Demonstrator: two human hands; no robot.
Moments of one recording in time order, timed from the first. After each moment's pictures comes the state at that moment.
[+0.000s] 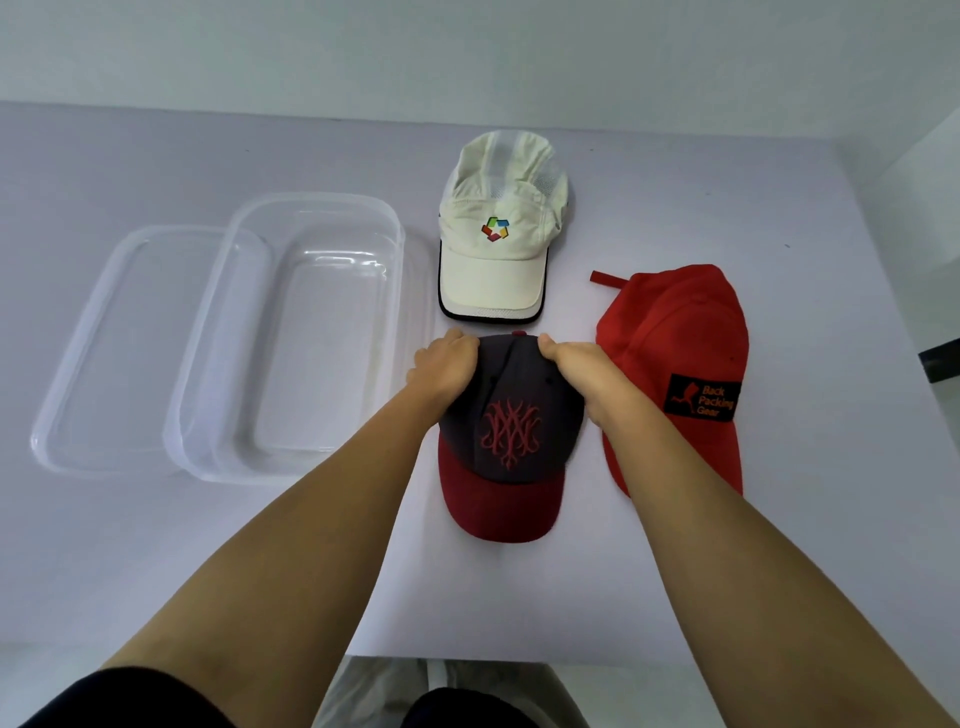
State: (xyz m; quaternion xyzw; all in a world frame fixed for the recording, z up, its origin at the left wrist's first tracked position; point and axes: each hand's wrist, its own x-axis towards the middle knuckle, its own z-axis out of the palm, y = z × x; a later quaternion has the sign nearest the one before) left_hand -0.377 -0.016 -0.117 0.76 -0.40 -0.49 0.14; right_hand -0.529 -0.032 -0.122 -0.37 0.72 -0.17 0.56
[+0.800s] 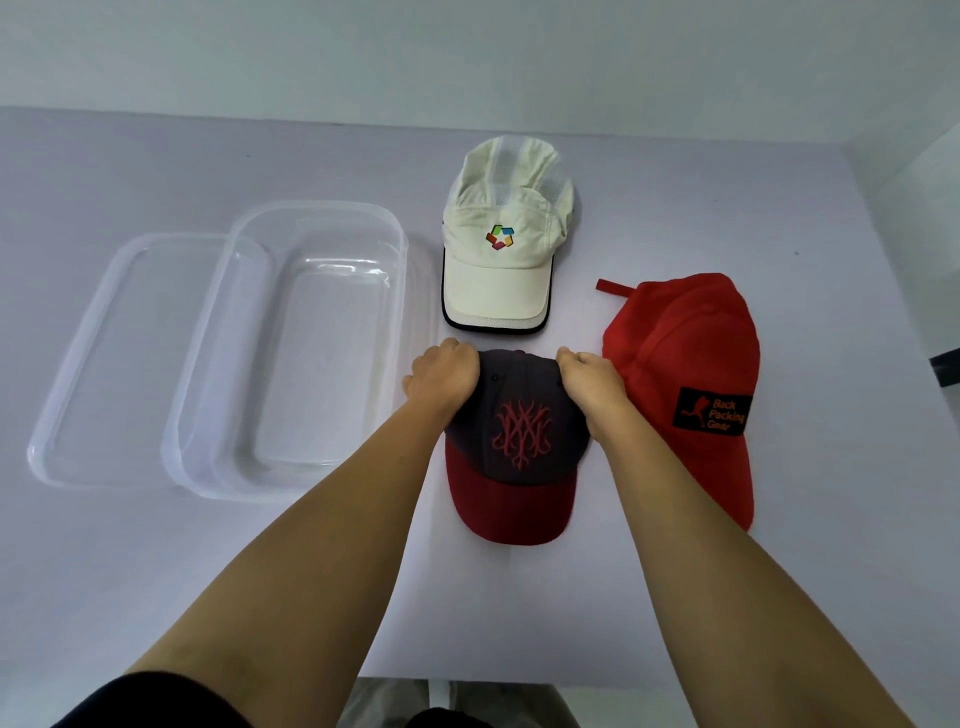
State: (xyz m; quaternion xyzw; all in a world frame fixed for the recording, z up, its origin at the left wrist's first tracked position) left_hand -0.374 -0.029 -0.124 0.80 -0.44 -0.40 0.07; right_hand -0.525 -0.033 -0.134 -0.41 0.78 -0.16 0.45
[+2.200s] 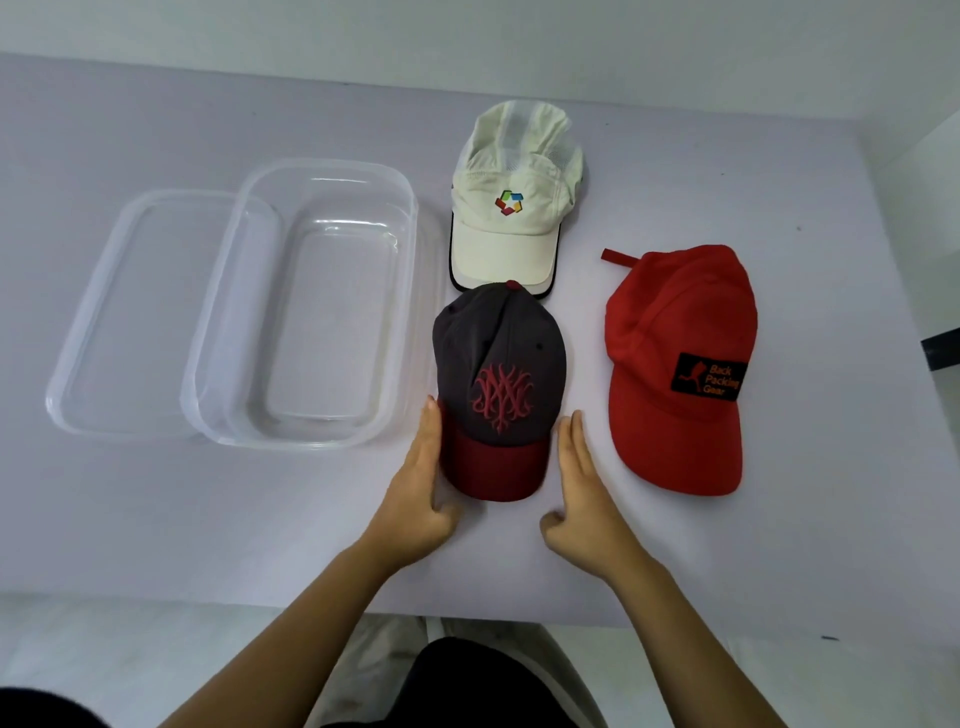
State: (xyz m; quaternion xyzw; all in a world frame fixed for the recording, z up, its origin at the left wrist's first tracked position) left_hand -0.336 0.142 -0.155 0.61 -0.61 -0.47 0.20; right_hand -0.545 0.130 -0.135 -0.65 0.60 -0.08 0.47
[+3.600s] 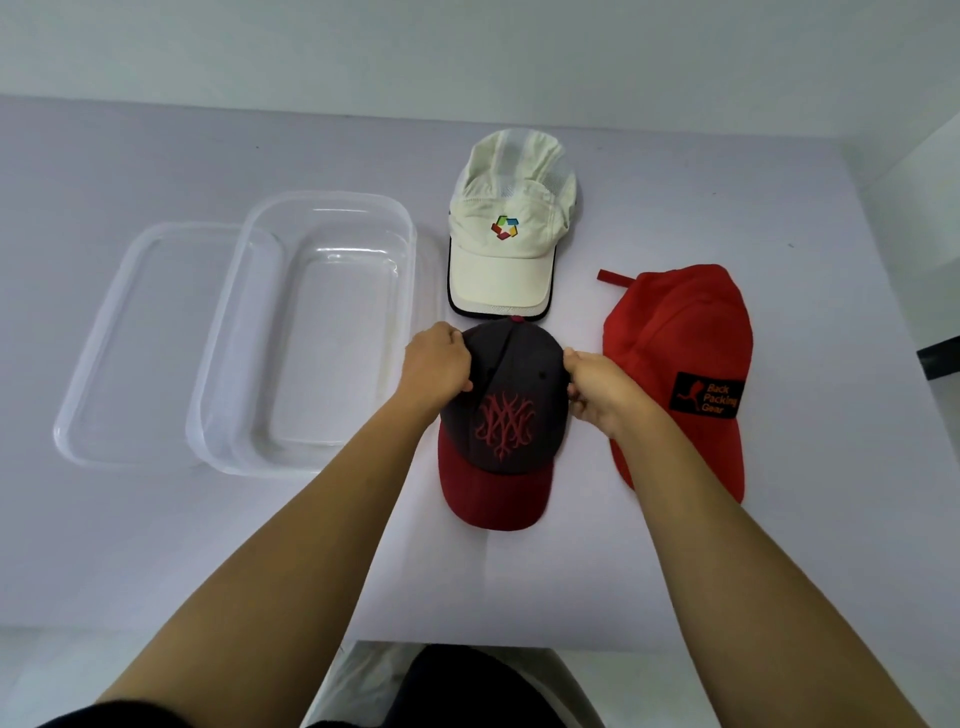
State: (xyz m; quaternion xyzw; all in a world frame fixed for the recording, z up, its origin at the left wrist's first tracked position) left_hand -0.361 -0.003 -0.085 0.76 -0.44 -0.44 0.20; right_hand -0.529 -0.016 -0.119 -0.30 0.71 -0.20 0.61
